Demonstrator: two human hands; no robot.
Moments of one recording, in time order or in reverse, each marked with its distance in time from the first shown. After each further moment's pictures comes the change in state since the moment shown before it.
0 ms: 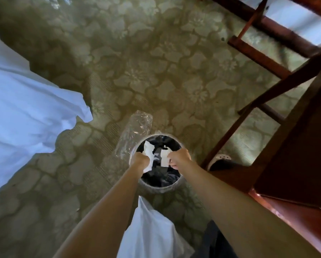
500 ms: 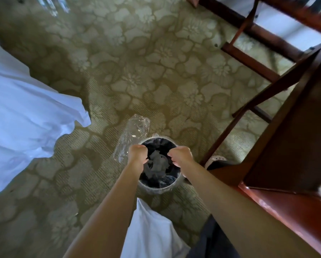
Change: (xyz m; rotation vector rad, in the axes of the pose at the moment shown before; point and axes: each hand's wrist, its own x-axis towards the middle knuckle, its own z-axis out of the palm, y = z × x) left_hand -0.025 0.022 -0.017 -0.473 0.024 0.074; right_hand -0.024 -0.003 -0.014 0.176 0.003 -0.088
